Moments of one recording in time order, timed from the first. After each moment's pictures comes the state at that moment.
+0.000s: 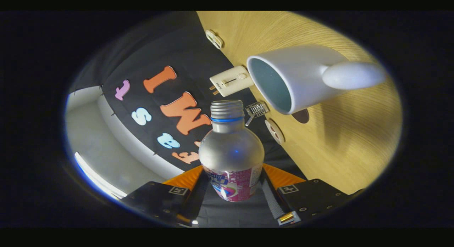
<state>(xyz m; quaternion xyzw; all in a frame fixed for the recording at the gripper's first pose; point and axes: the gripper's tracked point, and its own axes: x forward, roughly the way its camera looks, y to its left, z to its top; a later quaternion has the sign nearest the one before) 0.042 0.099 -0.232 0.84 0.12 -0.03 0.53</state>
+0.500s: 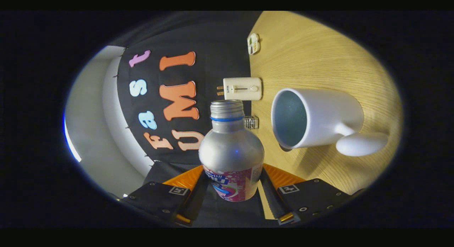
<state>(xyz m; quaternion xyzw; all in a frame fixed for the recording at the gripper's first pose) 0.040 0.081 -0.254 0.69 0.17 -0.05 0.70</state>
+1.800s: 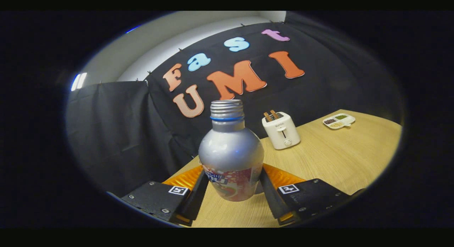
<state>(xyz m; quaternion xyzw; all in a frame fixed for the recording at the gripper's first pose) 0.091 0.043 -0.203 0.20 0.17 -0.02 0.96</state>
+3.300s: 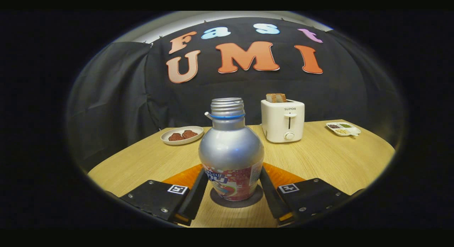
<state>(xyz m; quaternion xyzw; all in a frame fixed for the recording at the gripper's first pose) 0.165 0.057 -0.343 0.05 0.27 -0.06 0.96</state>
